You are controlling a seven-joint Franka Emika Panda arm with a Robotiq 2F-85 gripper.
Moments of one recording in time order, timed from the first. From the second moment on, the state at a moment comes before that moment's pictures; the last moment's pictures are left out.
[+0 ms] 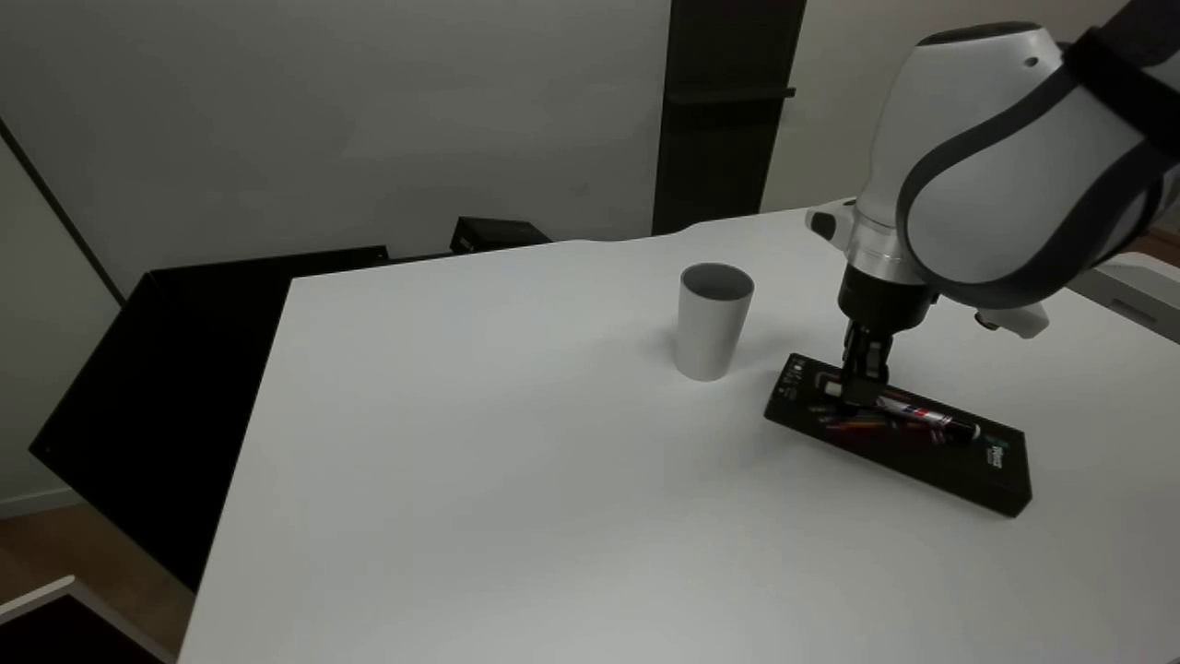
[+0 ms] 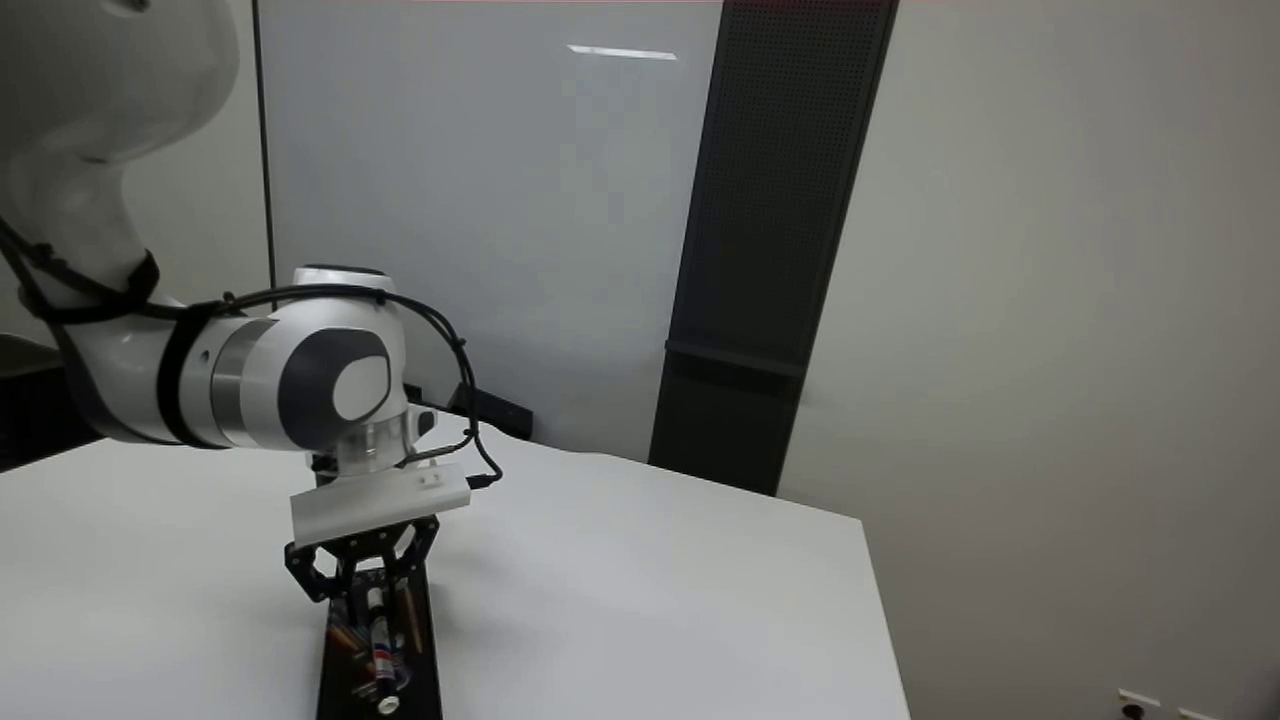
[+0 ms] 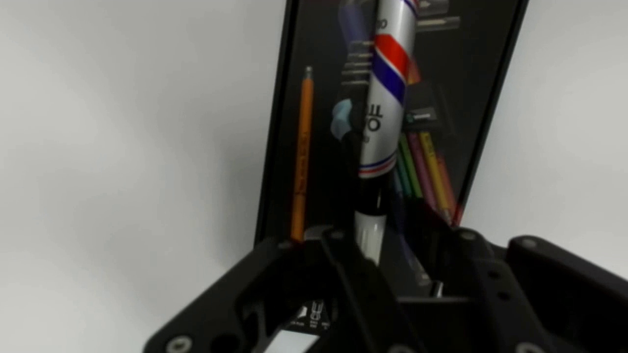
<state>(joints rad) -0.03 0.55 0.02 -2.19 -0.20 2.73 -0.64</state>
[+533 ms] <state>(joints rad) -0.06 0.54 0.05 -2.16 -0.19 2.67 -0.66</state>
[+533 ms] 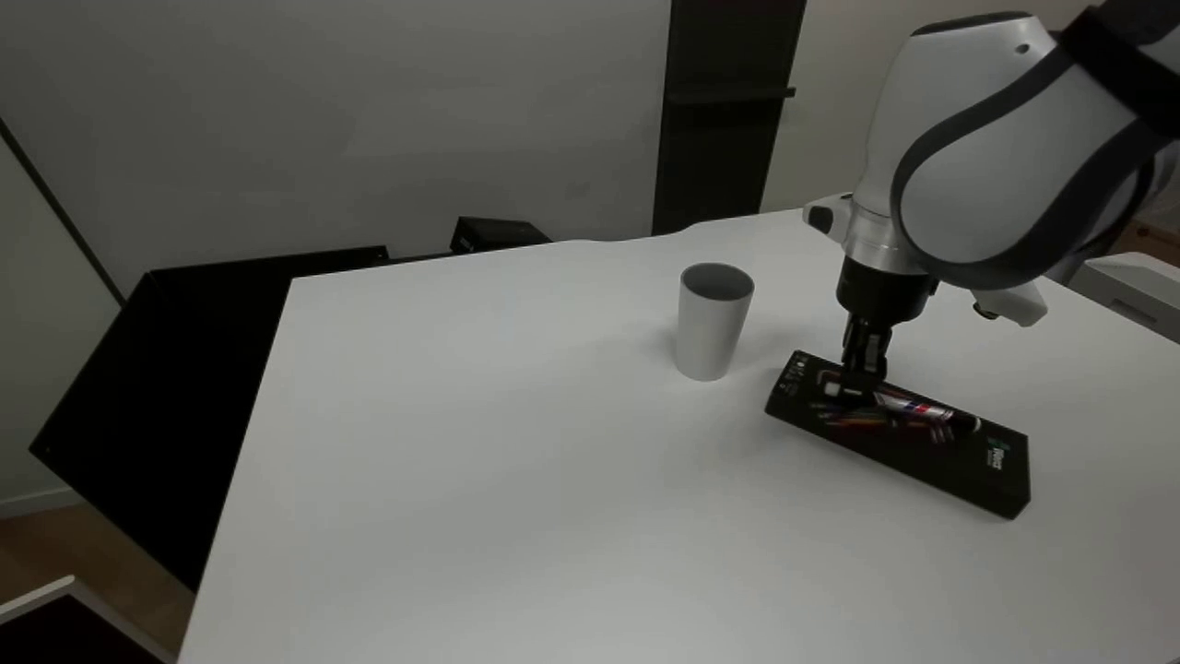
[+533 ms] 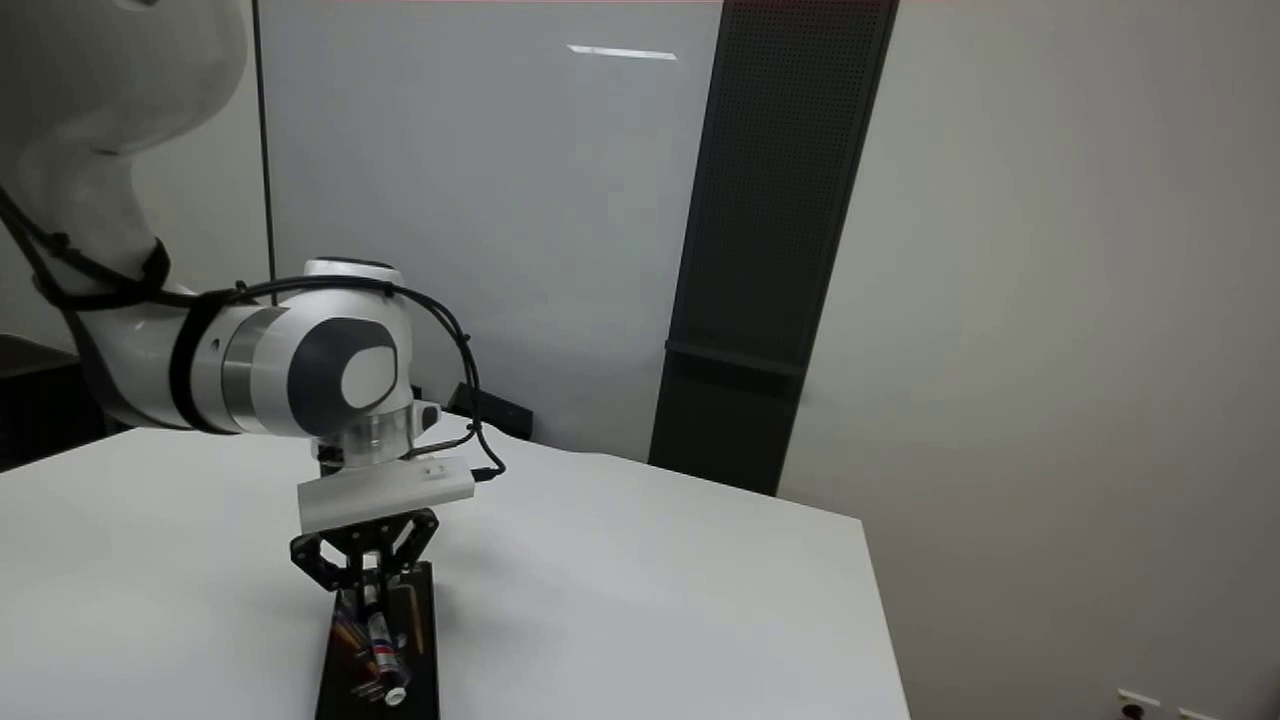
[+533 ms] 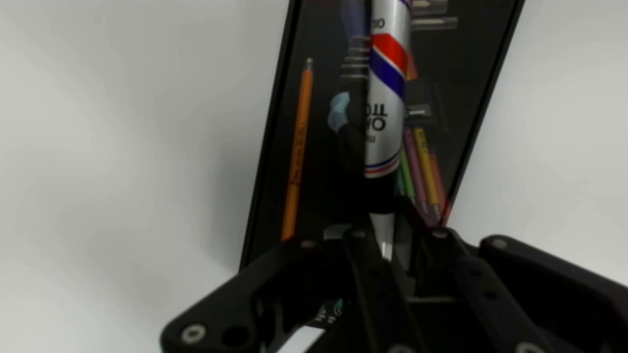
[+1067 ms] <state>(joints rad) -0.16 0.36 0.16 -2.07 -0.08 2.48 -0.97</state>
